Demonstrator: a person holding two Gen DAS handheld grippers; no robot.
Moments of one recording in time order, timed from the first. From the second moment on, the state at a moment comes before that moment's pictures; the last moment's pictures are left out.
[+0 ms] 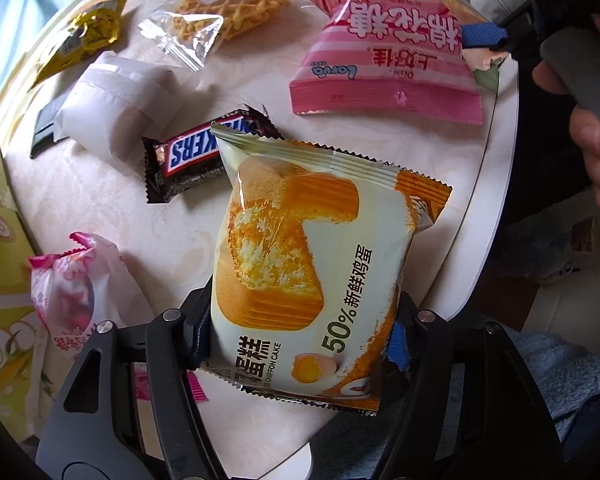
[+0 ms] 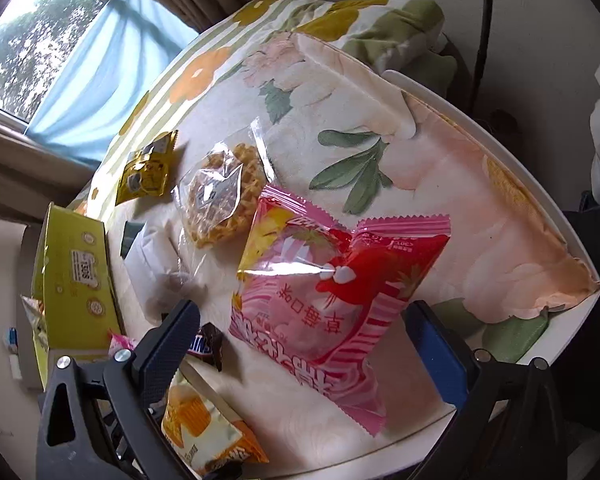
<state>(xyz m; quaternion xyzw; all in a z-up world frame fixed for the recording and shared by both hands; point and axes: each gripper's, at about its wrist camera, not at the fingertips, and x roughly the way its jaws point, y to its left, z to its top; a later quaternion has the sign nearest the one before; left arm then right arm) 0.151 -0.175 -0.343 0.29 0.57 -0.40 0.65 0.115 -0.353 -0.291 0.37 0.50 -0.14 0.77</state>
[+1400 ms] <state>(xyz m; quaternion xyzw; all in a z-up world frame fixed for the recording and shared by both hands) 0.197 -0.067 -0.175 0.11 0.50 -0.23 0.83 0.154 -0.302 -0.175 0.22 0.45 -0.02 0.86</state>
